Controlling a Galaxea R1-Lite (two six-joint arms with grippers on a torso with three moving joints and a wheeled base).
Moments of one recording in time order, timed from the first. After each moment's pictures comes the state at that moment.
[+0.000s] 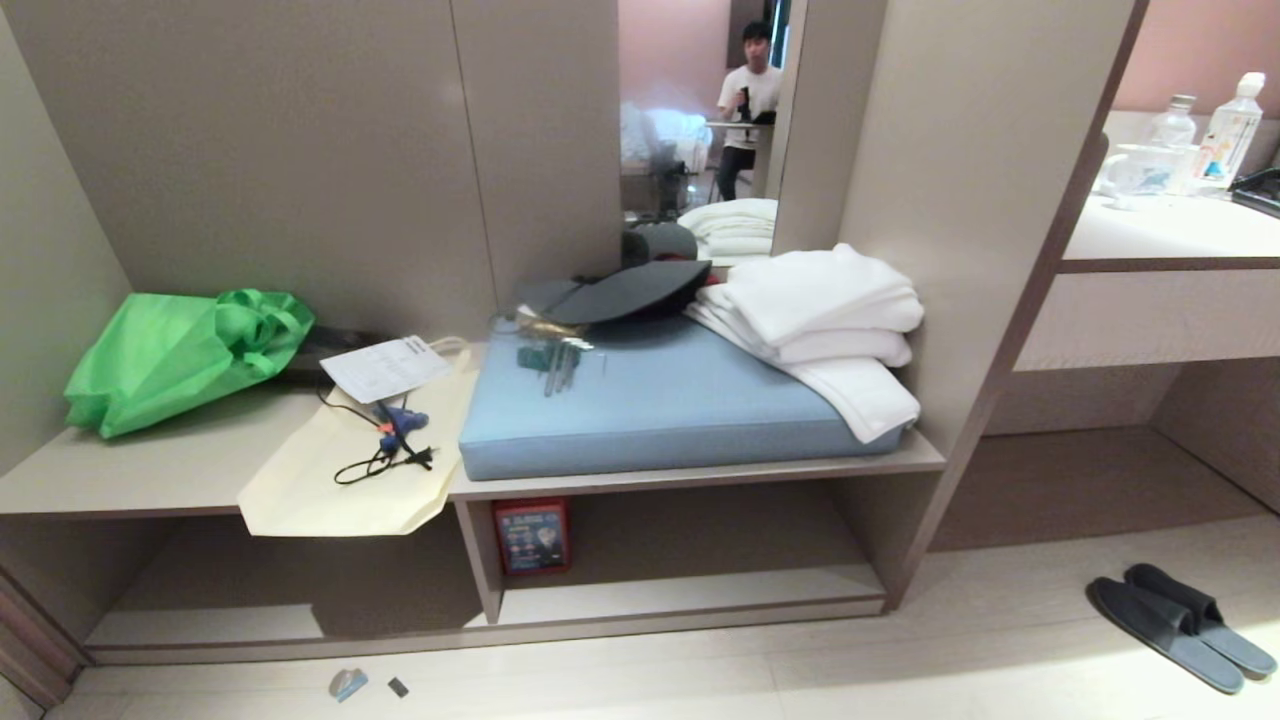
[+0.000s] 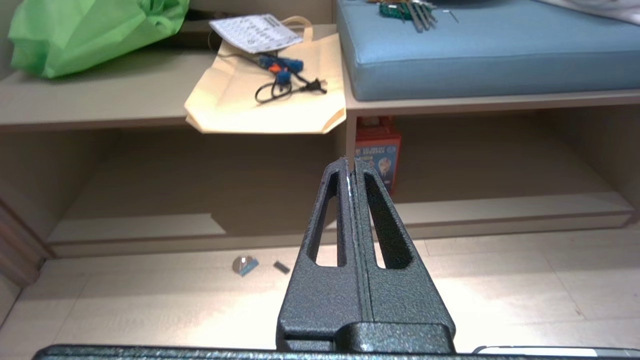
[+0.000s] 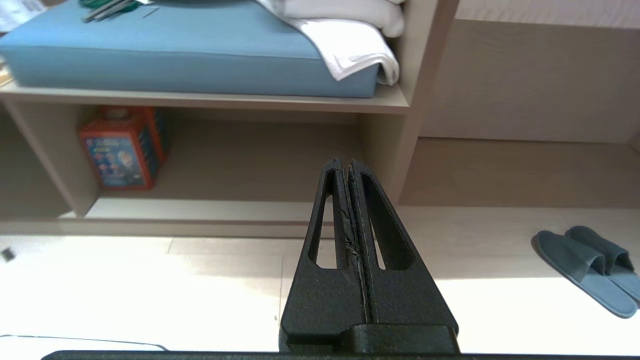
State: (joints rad) left arm 0.00 0.00 0.00 0.00 0.00 -0.01; right arm 0.01 0.00 0.00 0.00 0.00 -0.03
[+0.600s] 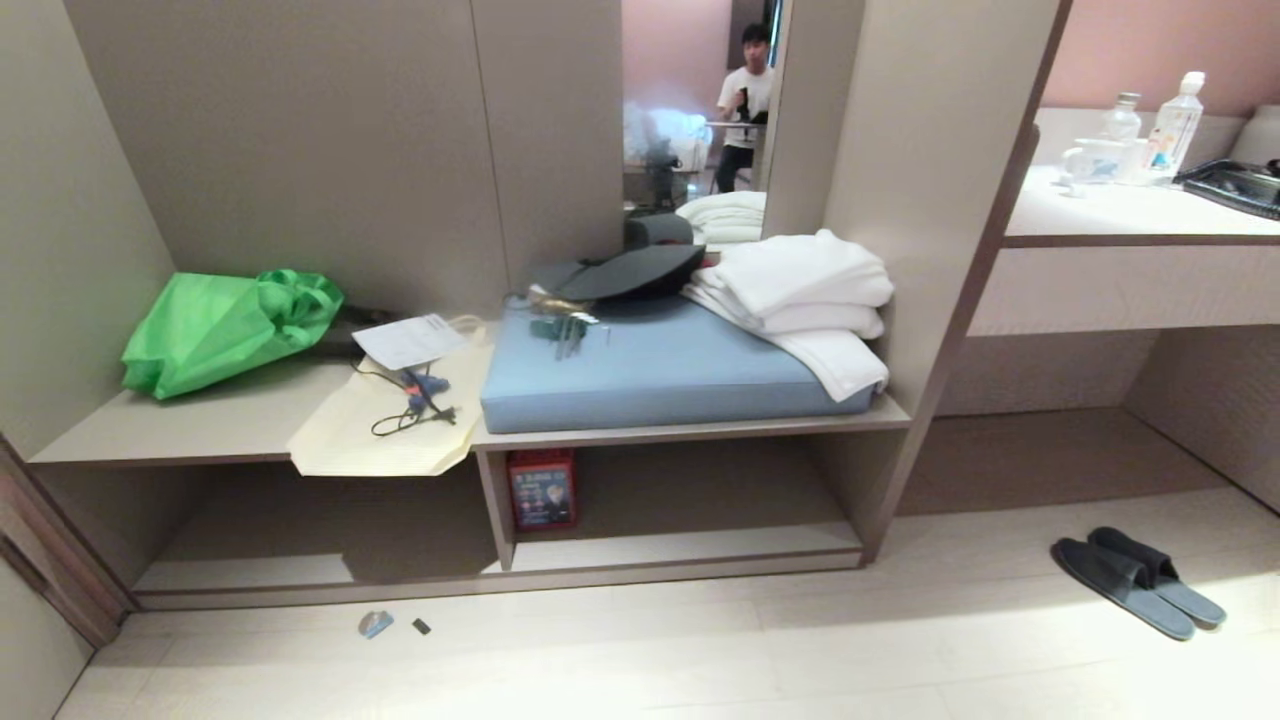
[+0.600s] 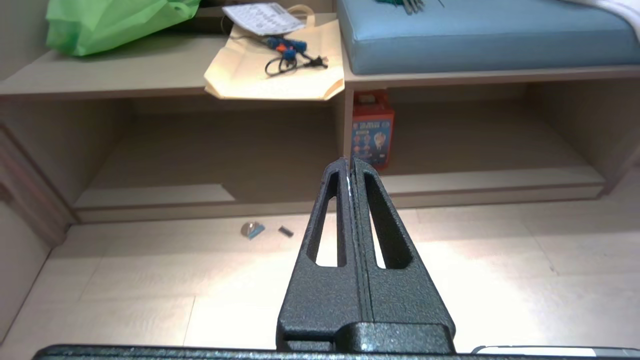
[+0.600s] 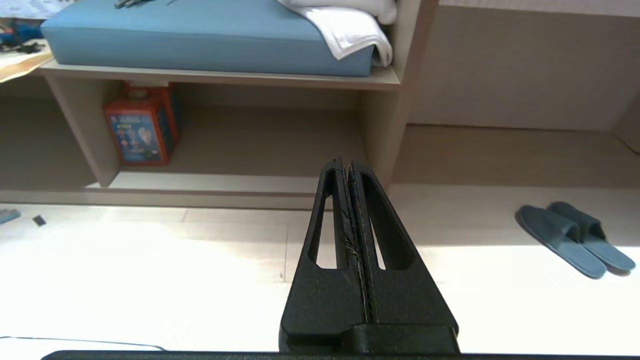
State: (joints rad) left arm 0.00 0.00 0.00 0.00 0.00 -0.01; right arm 0.01 0.00 0.00 0.00 0.00 -0.03
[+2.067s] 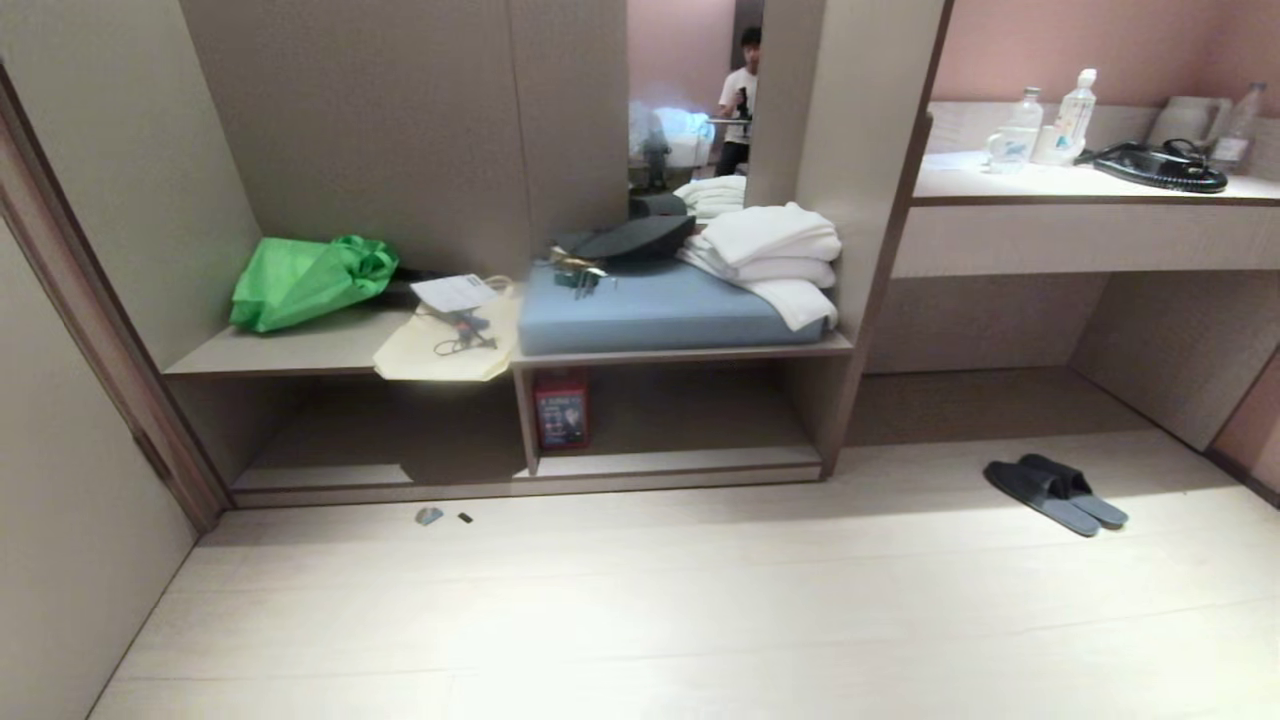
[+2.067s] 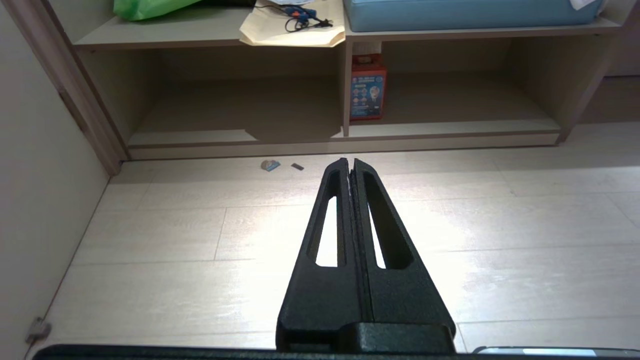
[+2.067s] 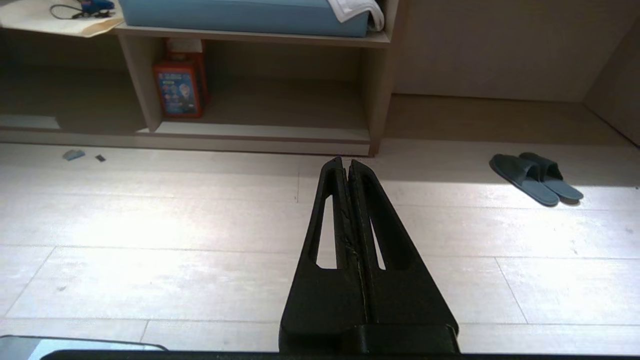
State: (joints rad) left arm 0.00 0.00 0.00 0.00 0.00 -0.01; right arm 0.01 0.00 0.00 0.00 0.00 -0.03
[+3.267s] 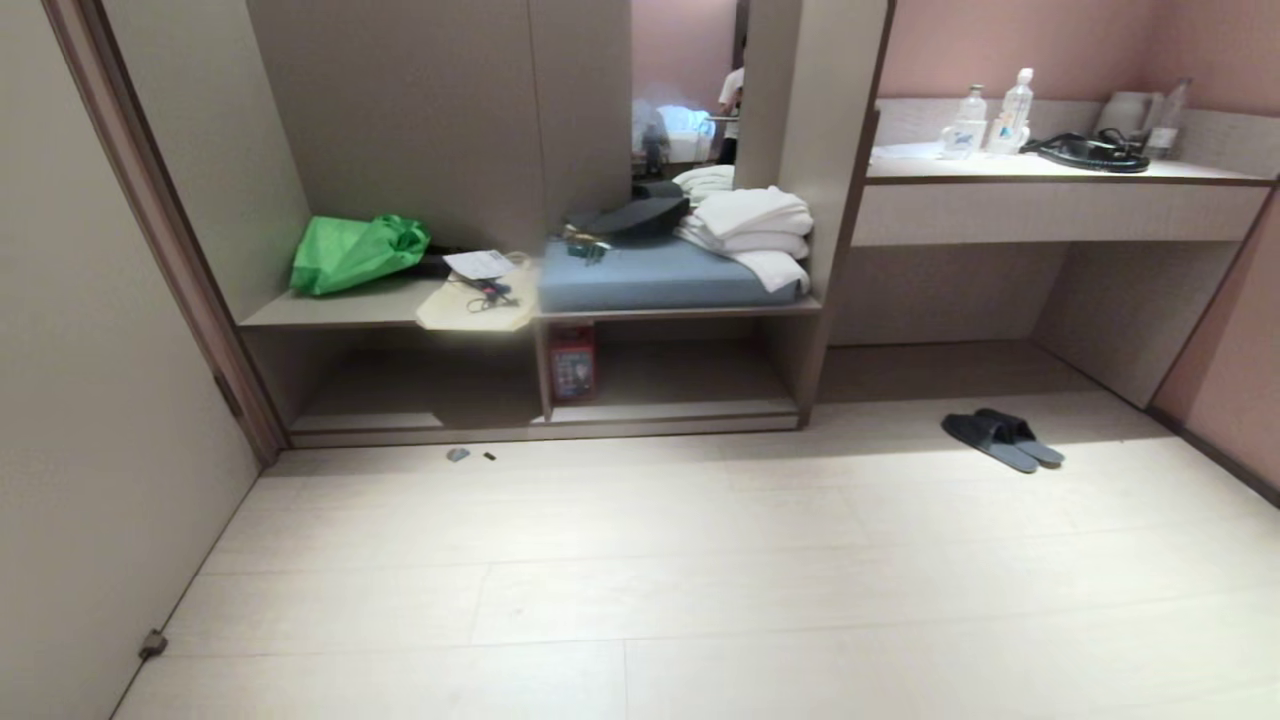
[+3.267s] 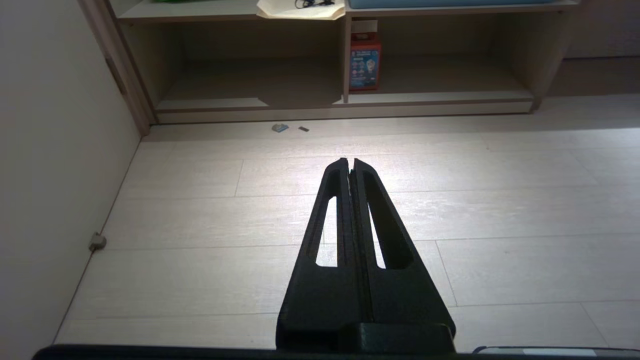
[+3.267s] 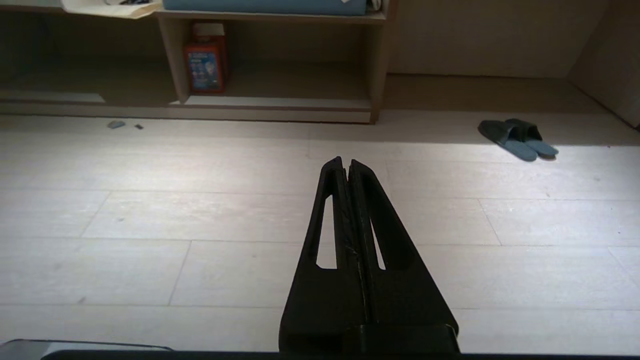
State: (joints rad) left arm 0.00 0.00 0.00 0.00 0.00 -0.01; right arm 0.01 0.00 0.00 0.00 0.00 0.00
